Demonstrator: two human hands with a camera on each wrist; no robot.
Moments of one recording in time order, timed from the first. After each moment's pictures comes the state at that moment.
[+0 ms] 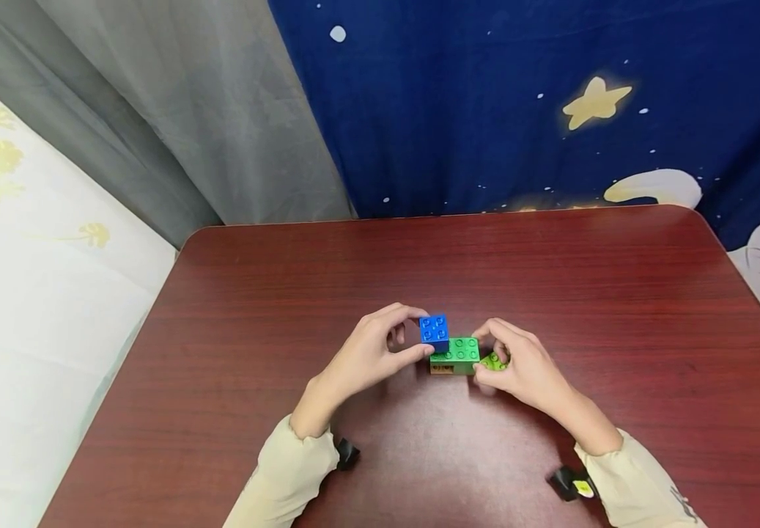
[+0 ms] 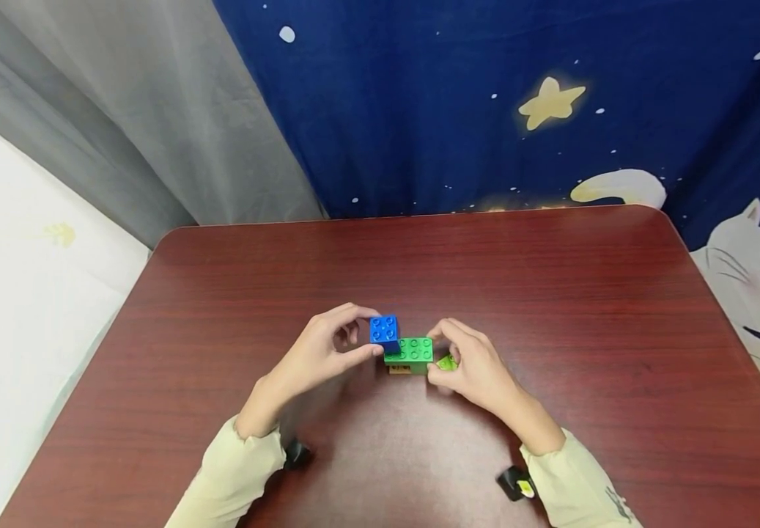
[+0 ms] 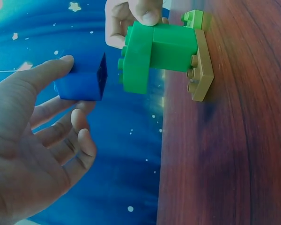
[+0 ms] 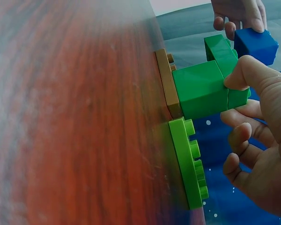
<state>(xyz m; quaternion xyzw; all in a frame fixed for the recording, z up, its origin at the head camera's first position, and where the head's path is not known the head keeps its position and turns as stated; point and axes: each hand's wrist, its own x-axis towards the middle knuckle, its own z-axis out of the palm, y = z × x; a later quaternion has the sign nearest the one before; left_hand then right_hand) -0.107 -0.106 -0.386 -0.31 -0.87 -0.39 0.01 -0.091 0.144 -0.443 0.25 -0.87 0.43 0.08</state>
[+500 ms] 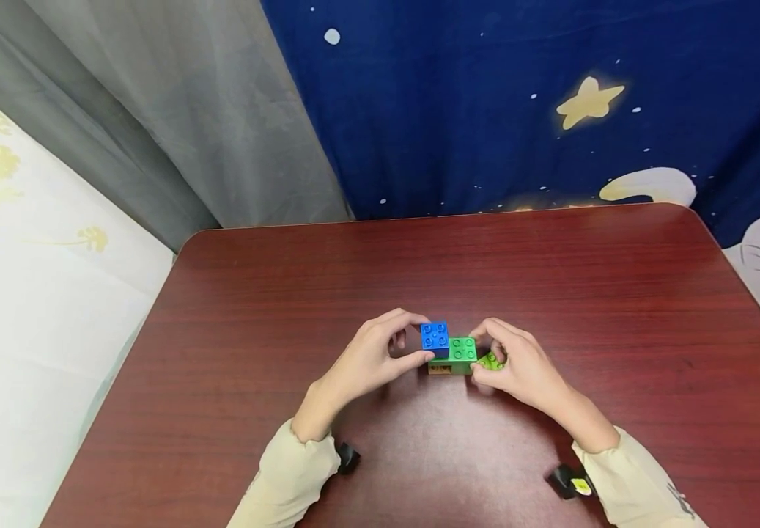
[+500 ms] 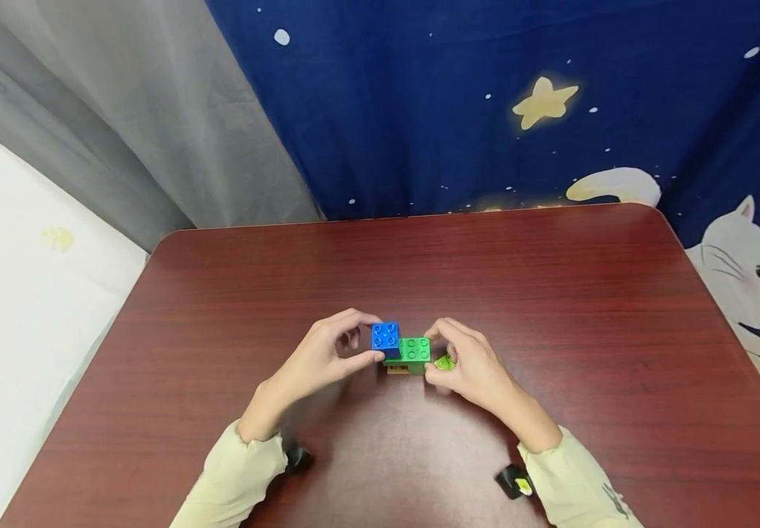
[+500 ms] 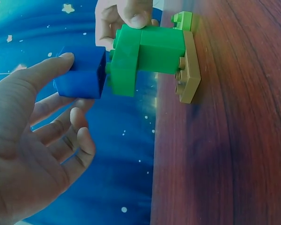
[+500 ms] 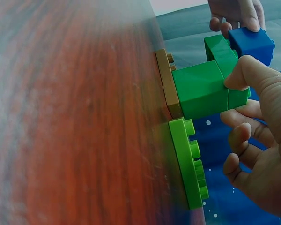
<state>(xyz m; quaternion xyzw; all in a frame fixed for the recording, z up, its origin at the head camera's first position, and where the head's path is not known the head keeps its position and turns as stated) -0.103 -0.103 -0.391 -0.32 -0.87 -0.38 0.01 -0.092 0.144 -0.444 0.25 -0.86 0.43 0.08</state>
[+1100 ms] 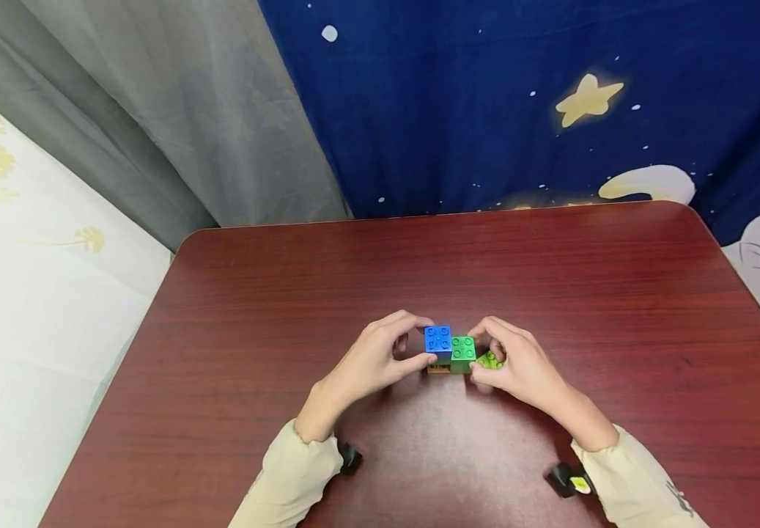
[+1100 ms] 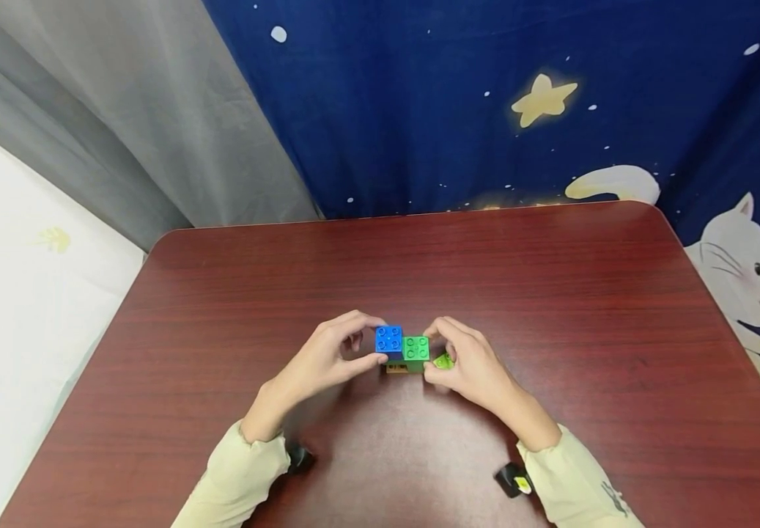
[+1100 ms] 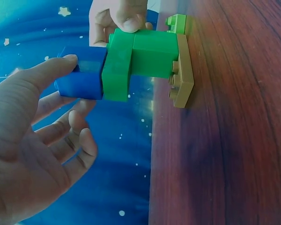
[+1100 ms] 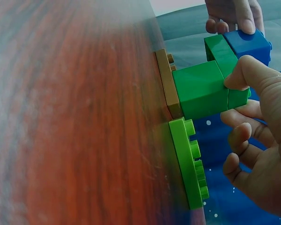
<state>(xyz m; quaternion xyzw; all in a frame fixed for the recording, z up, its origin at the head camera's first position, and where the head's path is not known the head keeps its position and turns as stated) -0.104 -0.099 -0.397 -0.34 -0.87 -0.37 0.00 -0.092 0.145 -0.444 0.25 -0.87 0.43 0.07</state>
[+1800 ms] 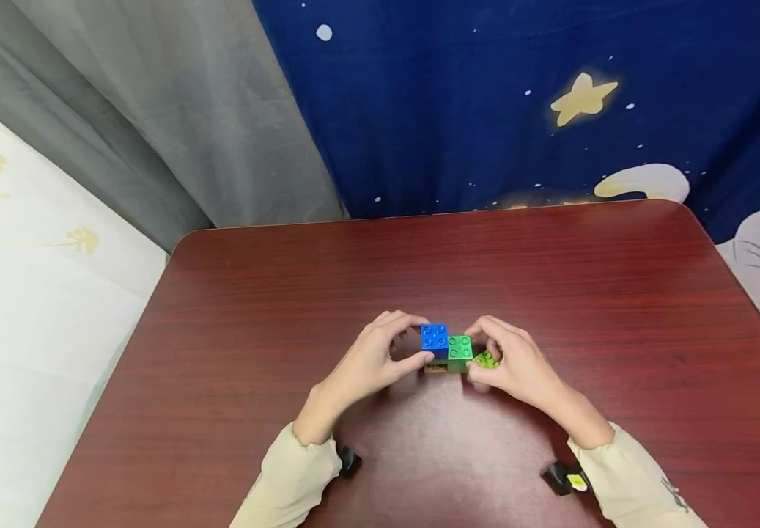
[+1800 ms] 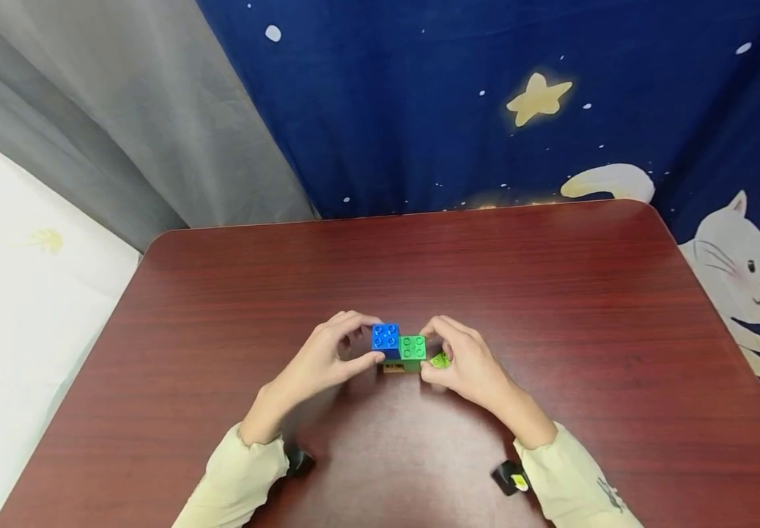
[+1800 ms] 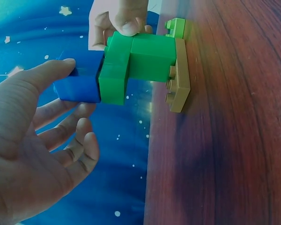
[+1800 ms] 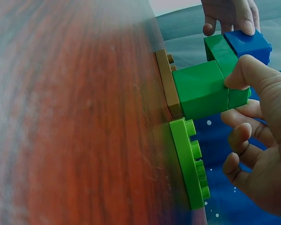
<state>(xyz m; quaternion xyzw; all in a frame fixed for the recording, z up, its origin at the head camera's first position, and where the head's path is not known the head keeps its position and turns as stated) -0.102 -0.097 -0.401 -0.31 -0.88 -0.36 0.00 -0.093 0.146 -0.446 0.25 -0.86 0.43 0.08</state>
